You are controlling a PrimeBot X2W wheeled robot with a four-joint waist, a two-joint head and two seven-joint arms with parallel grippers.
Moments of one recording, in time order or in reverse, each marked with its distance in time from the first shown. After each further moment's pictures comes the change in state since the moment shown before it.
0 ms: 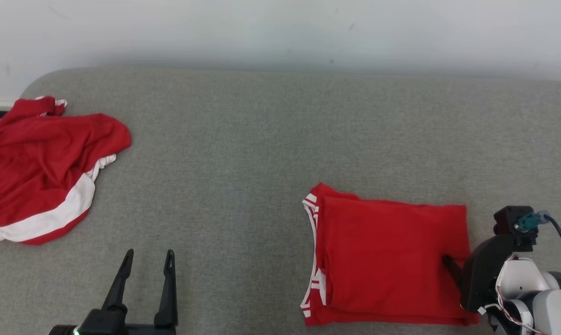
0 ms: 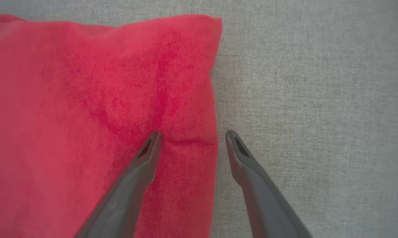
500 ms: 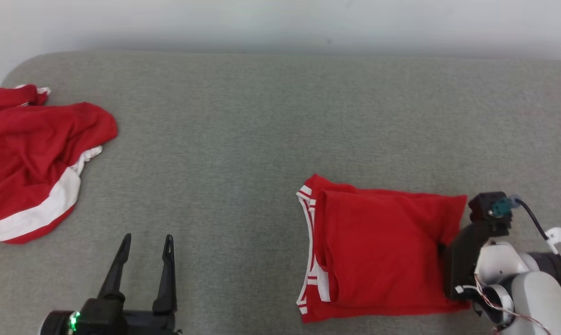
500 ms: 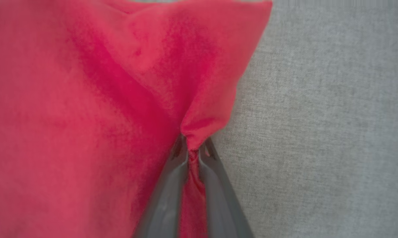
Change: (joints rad) left arm -0.032 0.000 -0.003 -0.029 0.009 0.002 0.000; right arm -0.076 -0.009 0.084 0.068 -0.030 0.000 0.021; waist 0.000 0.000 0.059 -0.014
